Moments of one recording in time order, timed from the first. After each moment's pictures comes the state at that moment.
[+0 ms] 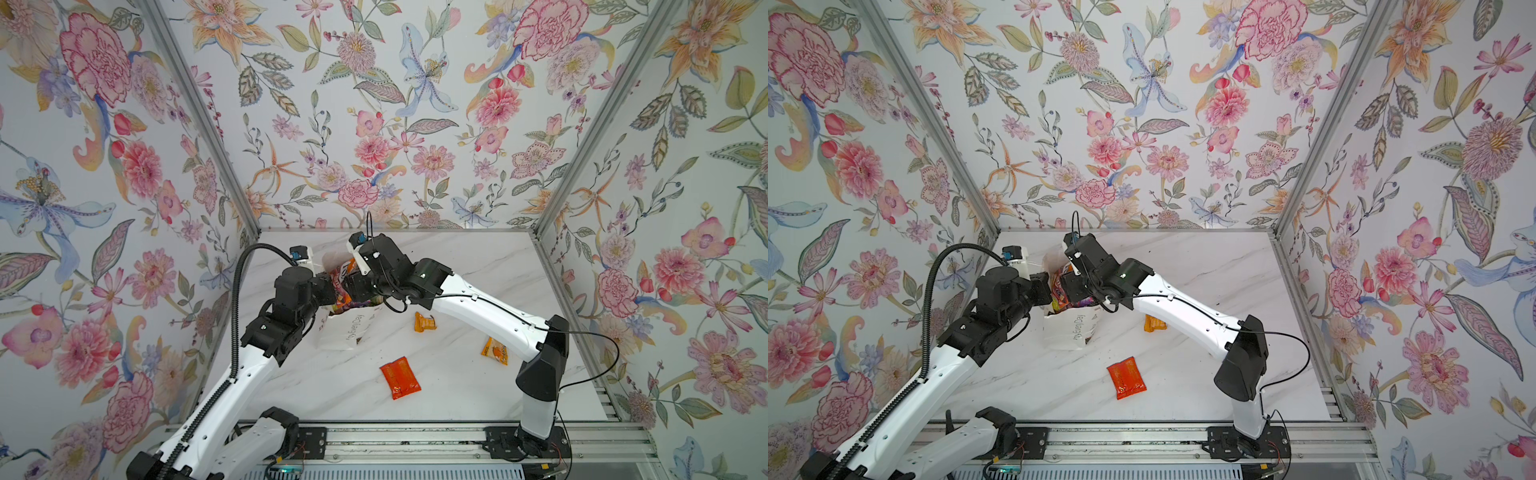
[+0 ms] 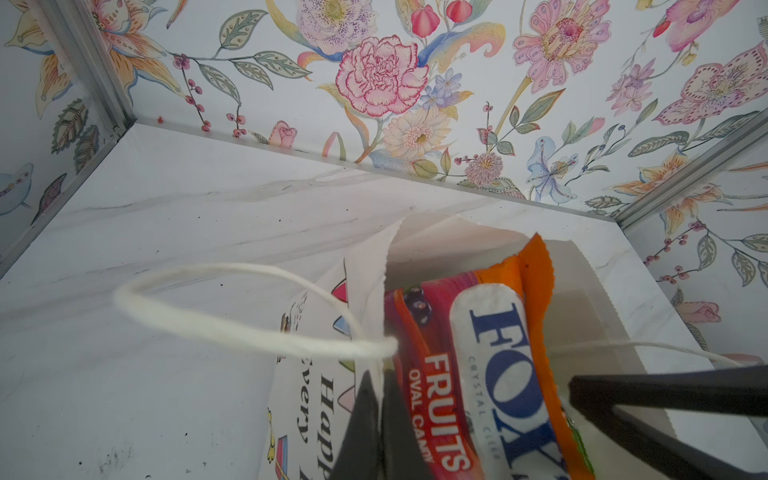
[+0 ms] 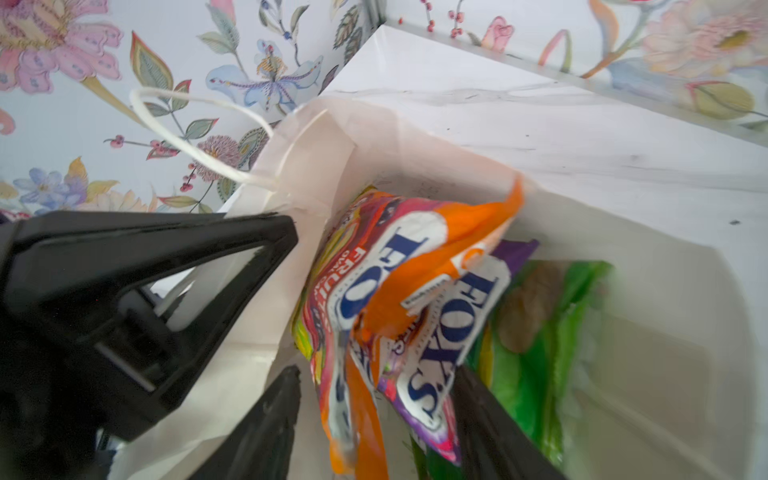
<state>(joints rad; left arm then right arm) -0.40 0.98 0.92 -0.37 -0.19 -0.40 1.02 1.87 1.94 -0.73 0.11 0.36</state>
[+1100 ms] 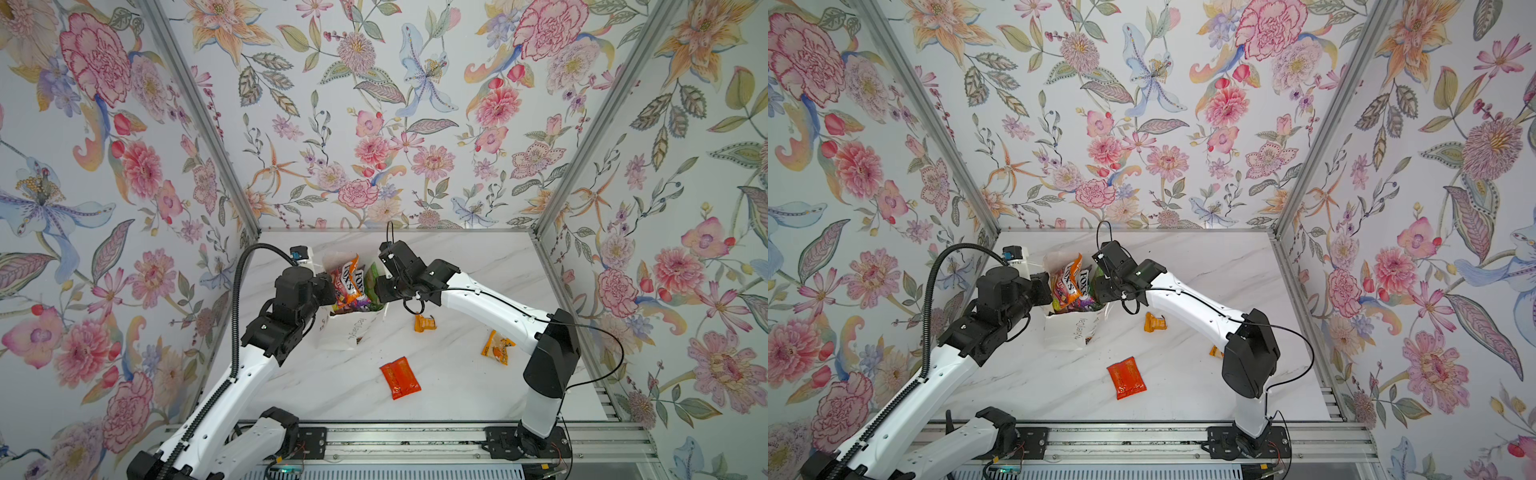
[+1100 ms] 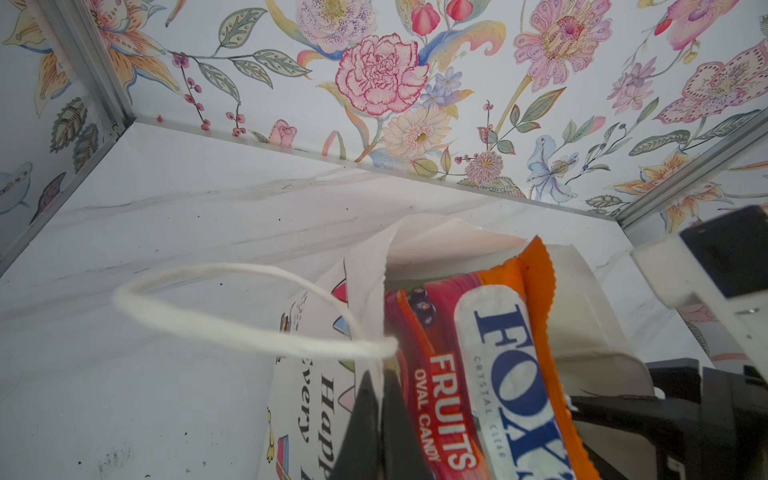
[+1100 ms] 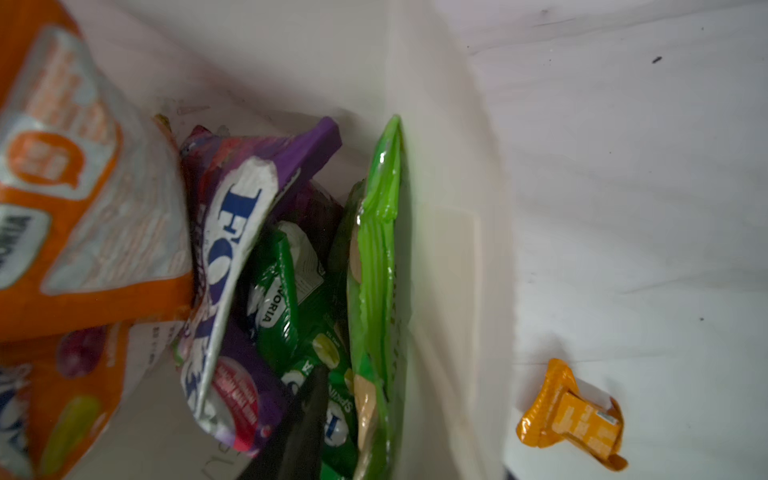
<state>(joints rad) -0.40 0.98 0.92 -0.37 -0.19 -0.40 0.89 1.85 1.73 -0.74 0.06 0.49</state>
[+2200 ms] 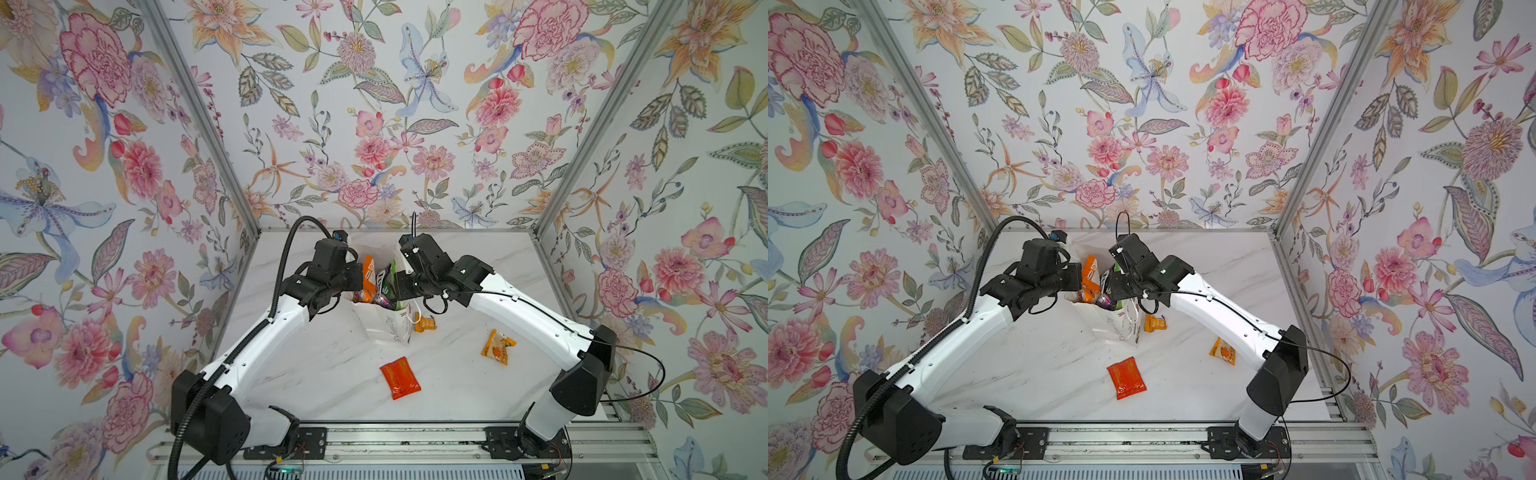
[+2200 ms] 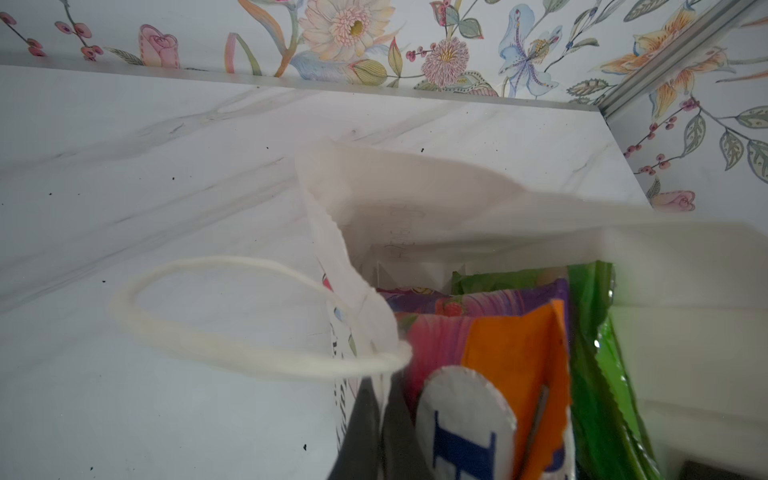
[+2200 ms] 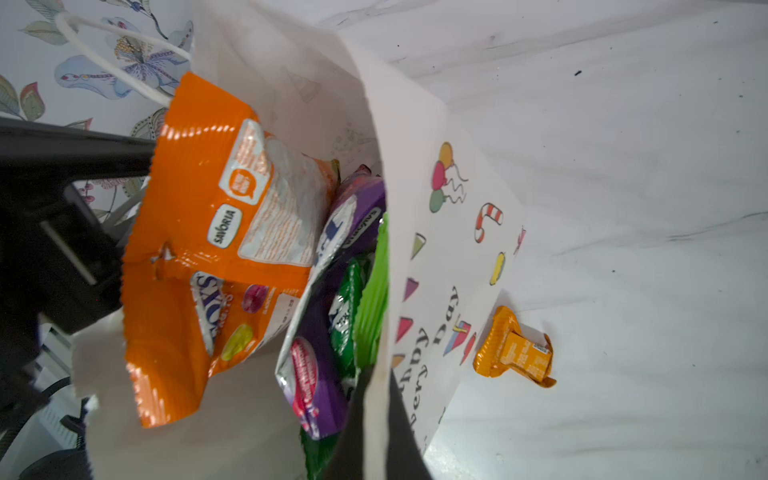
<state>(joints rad) -0.48 1.36 1.22 -0.53 -0.03 -0.36 0.86 1.68 1.69 -0.85 0.08 0.50</state>
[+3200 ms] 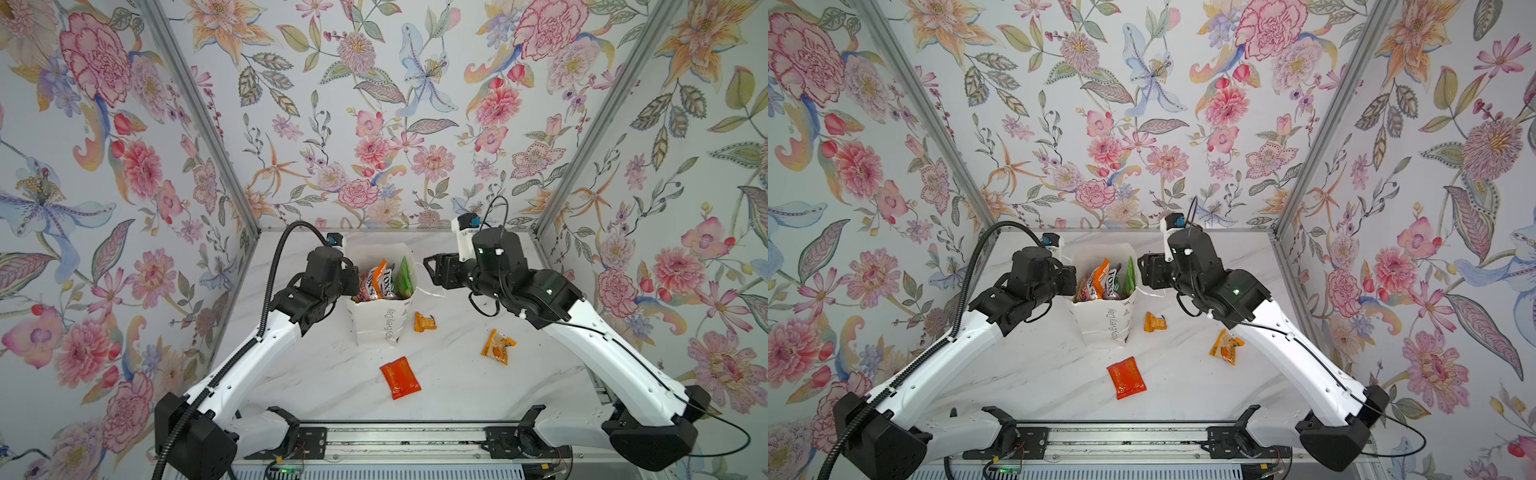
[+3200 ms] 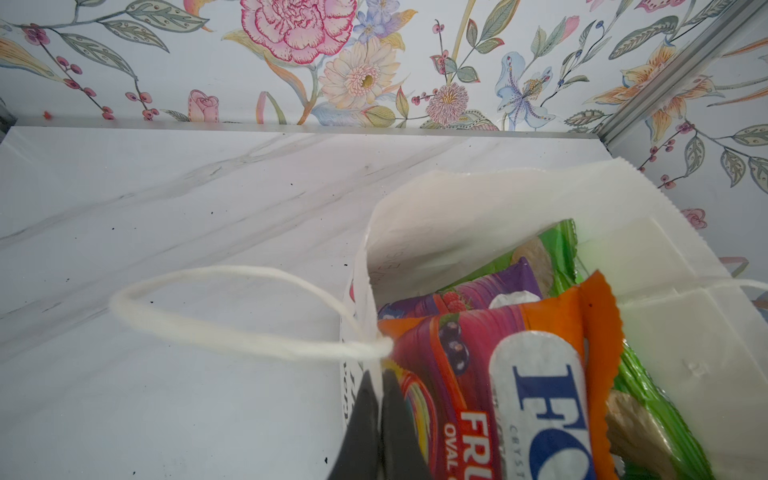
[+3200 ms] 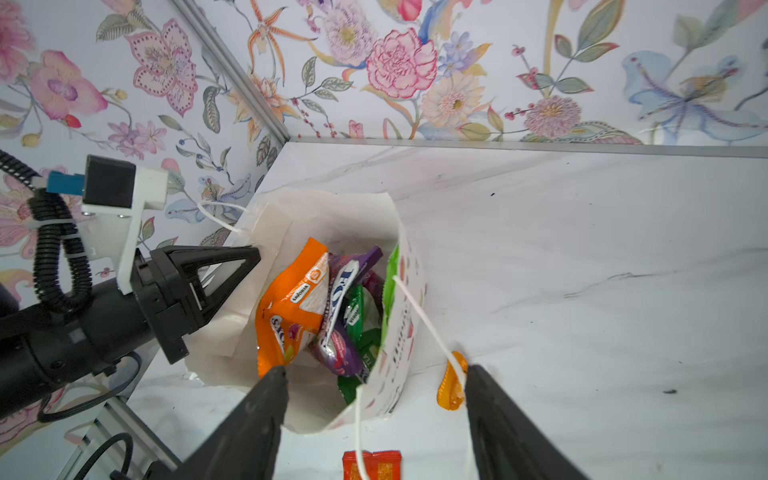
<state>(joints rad) -0.50 1.23 1.11 -0.44 -0.14 -0.32 0.75 1.23 1.51 -0.75 0.16 0.46</state>
